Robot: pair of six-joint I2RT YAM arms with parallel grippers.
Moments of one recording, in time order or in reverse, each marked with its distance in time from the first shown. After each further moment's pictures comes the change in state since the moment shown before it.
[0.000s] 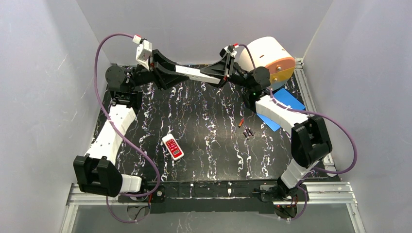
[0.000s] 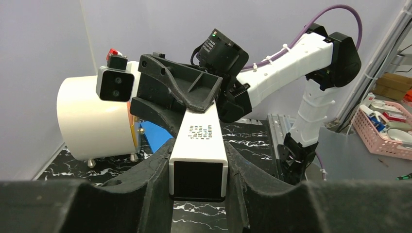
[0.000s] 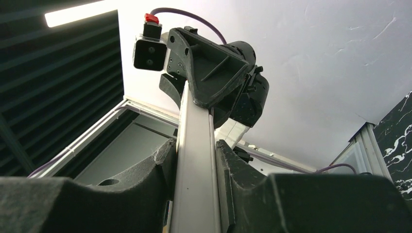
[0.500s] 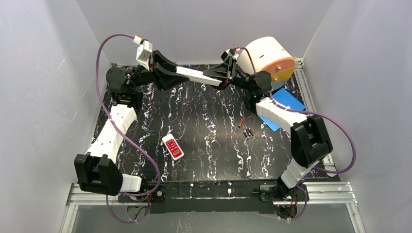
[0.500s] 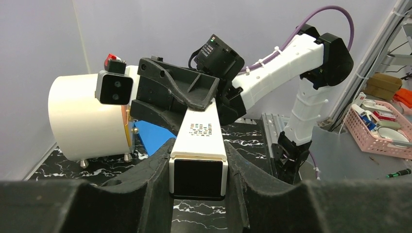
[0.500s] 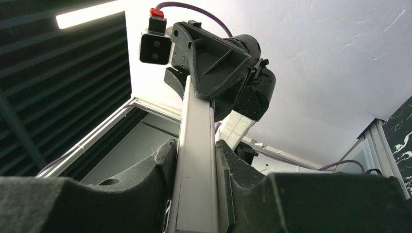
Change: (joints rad) left arm 0.004 0.015 -0.013 0.065 0.018 -0.066; right arm -0.014 0.000 -0.064 0.105 0.002 0.077
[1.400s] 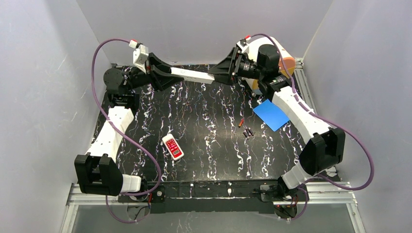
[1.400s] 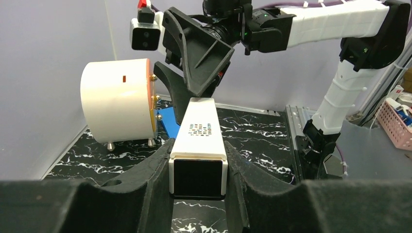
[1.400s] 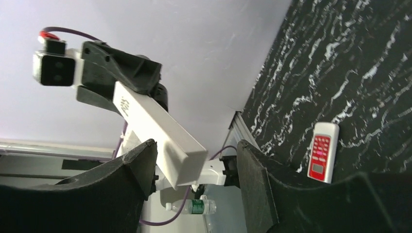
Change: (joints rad) left arm 0.055 -0.008 -0.061 -0.019 0.003 0.097; right arm -0.096 -0.105 0.280 -1.090 -0.034 -0.802
